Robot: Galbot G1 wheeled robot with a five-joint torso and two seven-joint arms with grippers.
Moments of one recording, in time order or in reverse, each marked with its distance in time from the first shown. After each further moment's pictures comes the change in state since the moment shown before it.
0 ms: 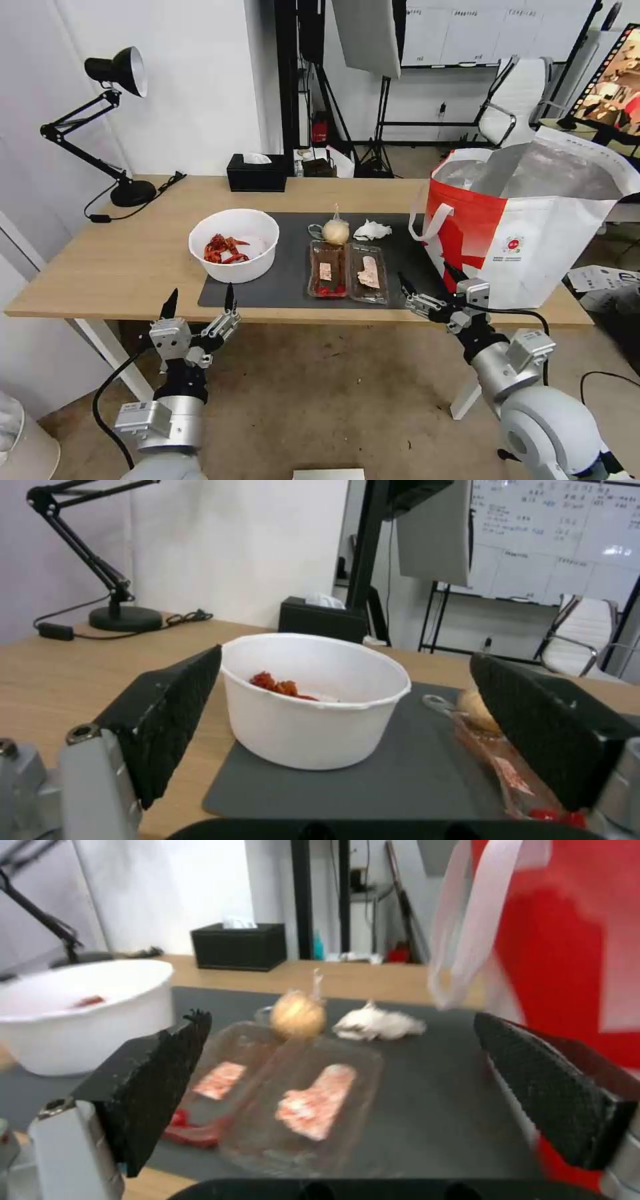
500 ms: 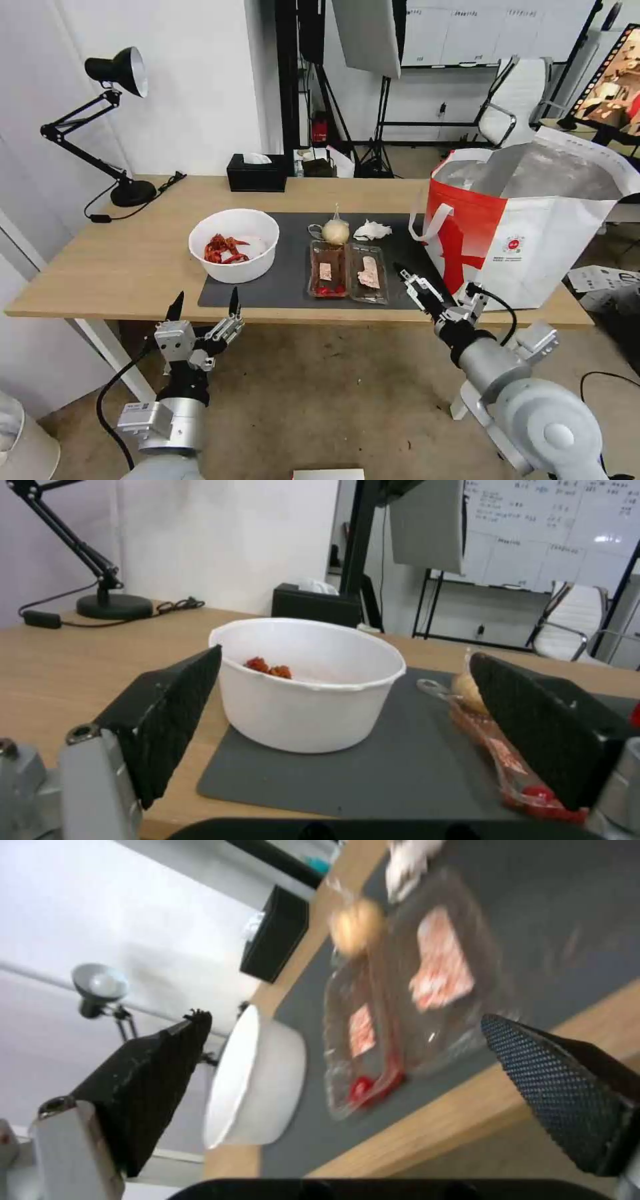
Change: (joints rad) left arm 0.003 0.027 -0.005 0.012 -0.025 0.011 0.006; right arm 0.093 0.069 -0.063 0.062 1.012 0.028 0.472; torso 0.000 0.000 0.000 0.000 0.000
